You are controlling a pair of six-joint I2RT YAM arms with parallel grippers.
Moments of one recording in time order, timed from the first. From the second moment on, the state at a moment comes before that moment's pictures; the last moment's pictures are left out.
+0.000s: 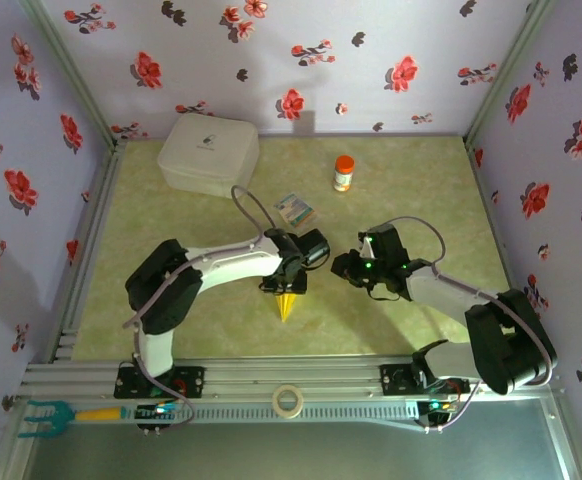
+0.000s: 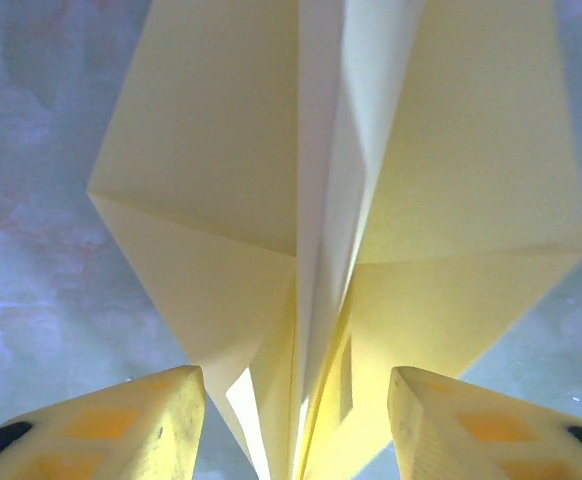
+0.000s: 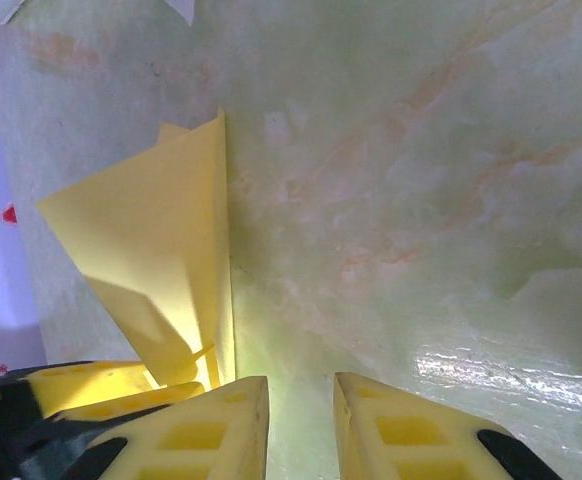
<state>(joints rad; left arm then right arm) -1.03 1.88 1.34 -0.91 -0.16 -0.95 0.44 1.30 0.53 -0.08 -0.47 0.87</state>
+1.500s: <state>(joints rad) -0.14 1.14 0.43 0.03 -0.39 -0.16 0.14 1.43 0.40 0.47 0.42 0.09</state>
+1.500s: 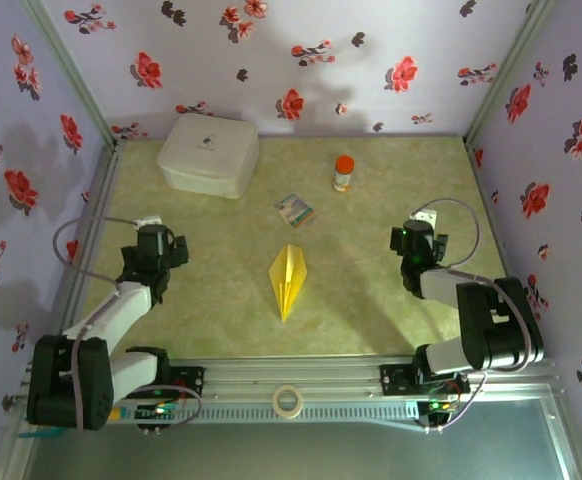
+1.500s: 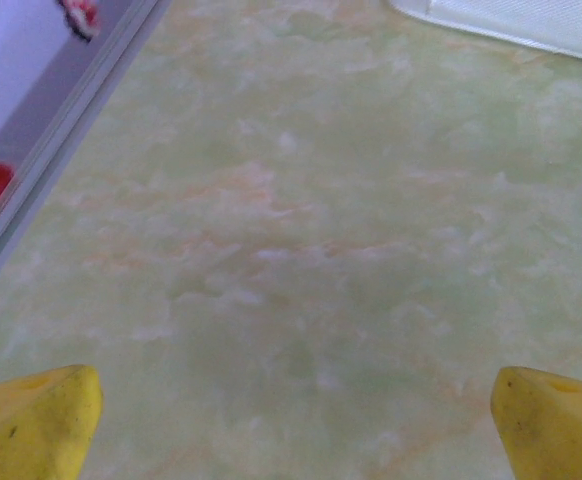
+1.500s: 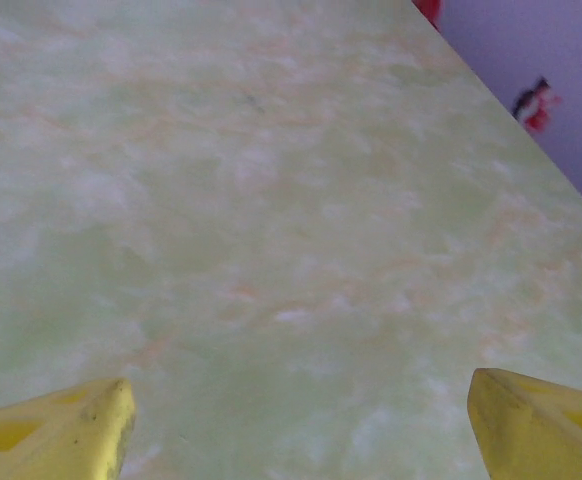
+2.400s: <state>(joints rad) 0.00 1.54 0.35 0.78 -0.13 0.00 0.02 1.56 0.37 0.78 0.24 0.12</state>
